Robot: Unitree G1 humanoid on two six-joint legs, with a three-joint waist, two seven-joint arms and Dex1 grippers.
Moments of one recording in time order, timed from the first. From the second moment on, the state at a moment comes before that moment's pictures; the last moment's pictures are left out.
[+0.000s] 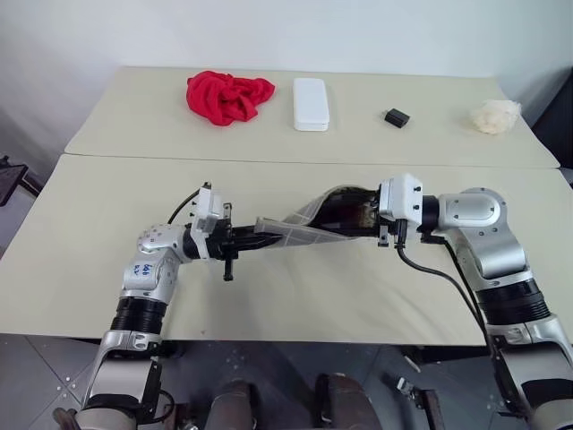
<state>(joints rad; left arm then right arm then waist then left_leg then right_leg) -0.58 0.40 0.02 0.29 -0.47 0.14 -1.33 -0.68 -0.67 0.16 0.07 0.26 -0.09 1.19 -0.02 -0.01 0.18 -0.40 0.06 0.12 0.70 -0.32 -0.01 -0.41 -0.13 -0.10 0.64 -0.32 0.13</state>
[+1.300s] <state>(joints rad) -0.55 0.41 -0.01 0.28 -0.47 0.15 -1.33 -0.90 -0.71 0.46 -0.13 -0.15 0.44 1.17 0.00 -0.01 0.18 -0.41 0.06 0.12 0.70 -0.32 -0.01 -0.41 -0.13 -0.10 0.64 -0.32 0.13</state>
